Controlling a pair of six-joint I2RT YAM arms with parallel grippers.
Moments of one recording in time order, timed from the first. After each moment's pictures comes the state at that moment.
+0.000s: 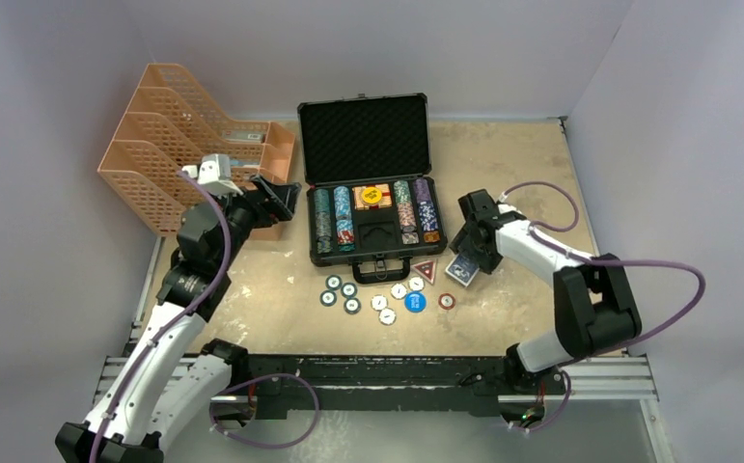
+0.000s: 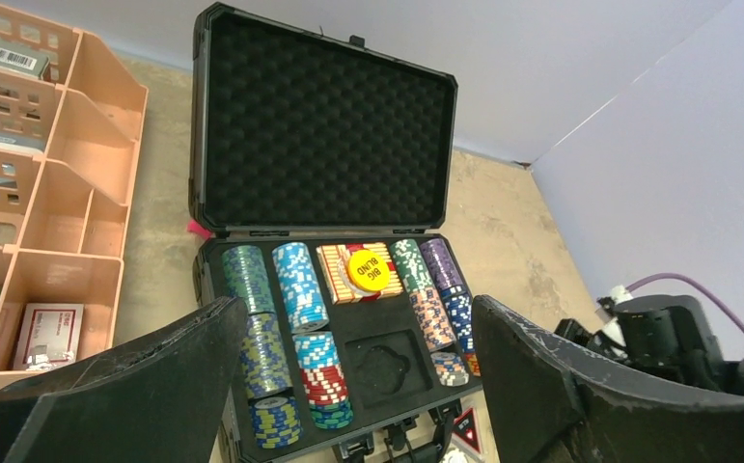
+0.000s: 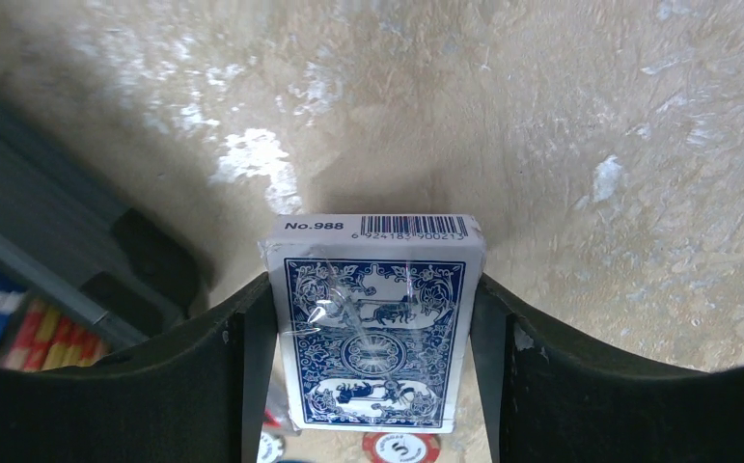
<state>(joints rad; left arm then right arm) -0.31 0.74 0.75 -0.06 -0.02 -0.55 0.33 1.52 0.85 -0.60 0.32 0.96</state>
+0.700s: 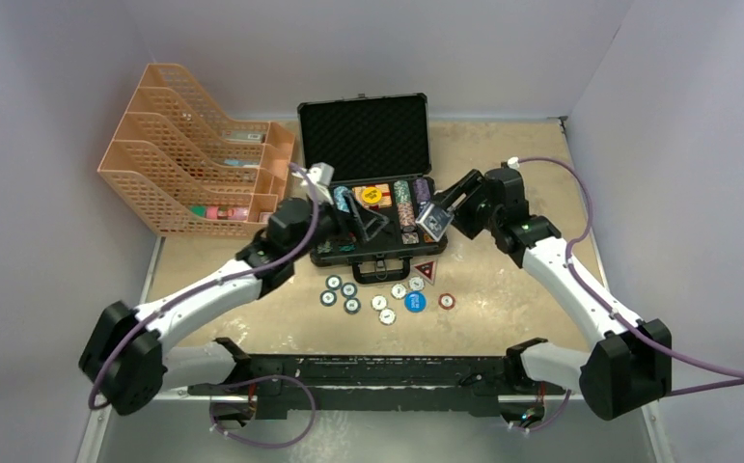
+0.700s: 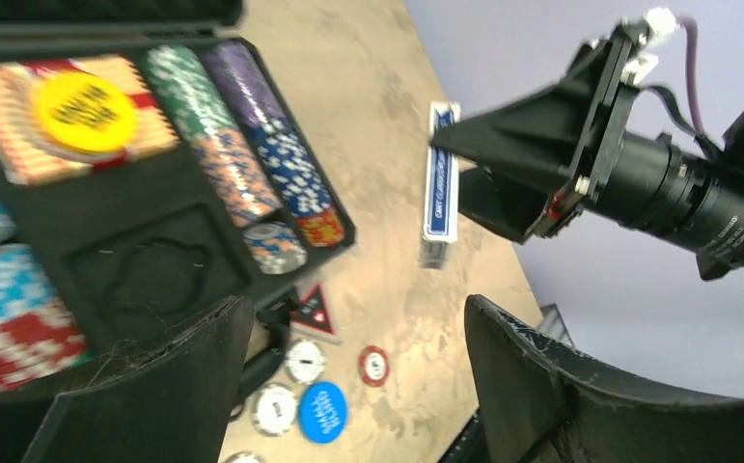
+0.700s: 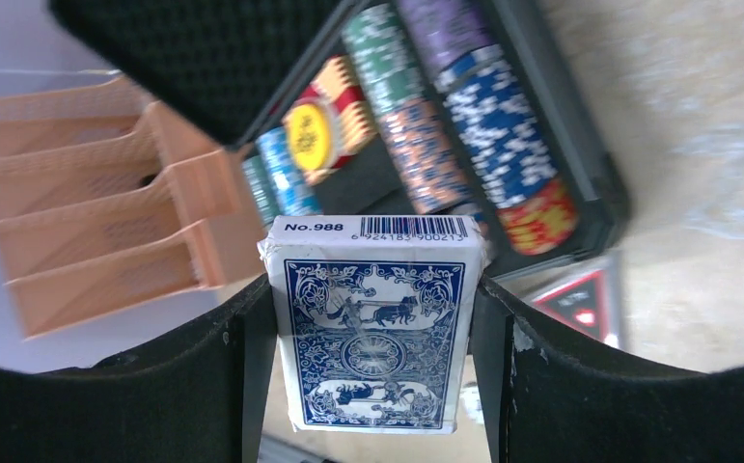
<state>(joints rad) -0.64 1.15 0.72 0.24 0.11 -0.73 0.33 1.18 0.90 -0.38 0.00 1.04</state>
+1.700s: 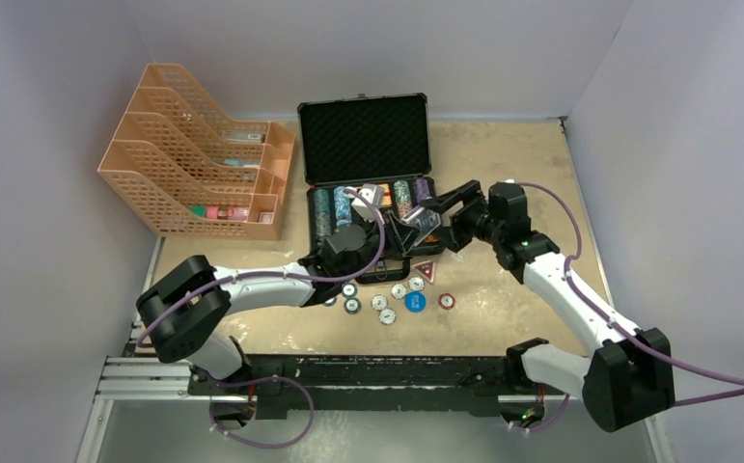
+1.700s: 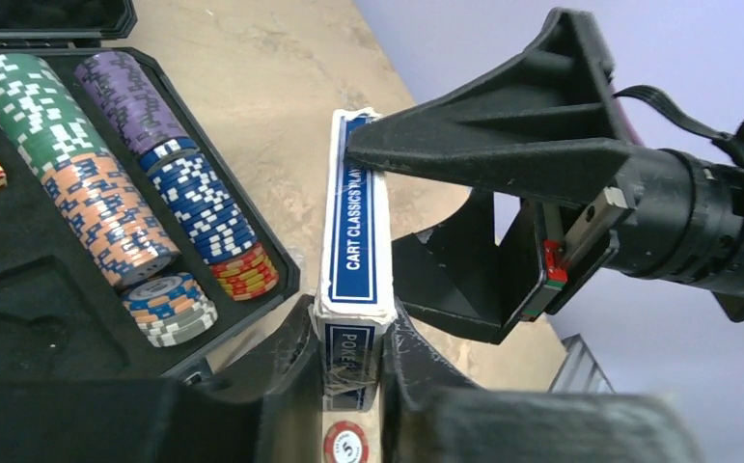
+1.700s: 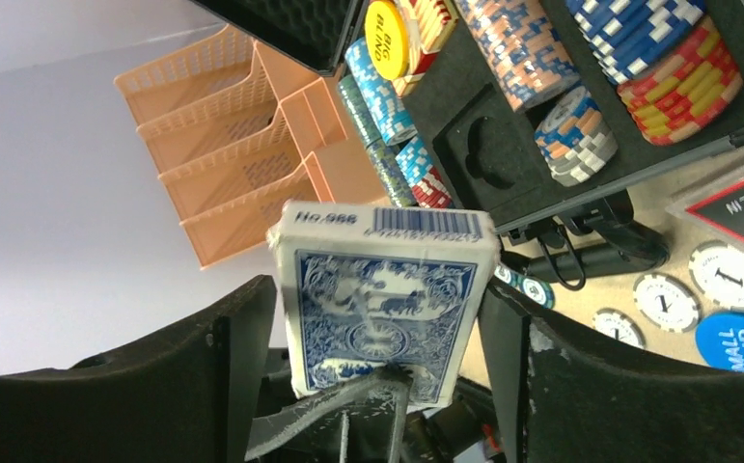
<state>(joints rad) -0.96 1.54 0.75 0.74 -0.18 -0.70 0.32 1.12 0.75 -0.17 -0.28 1.42</state>
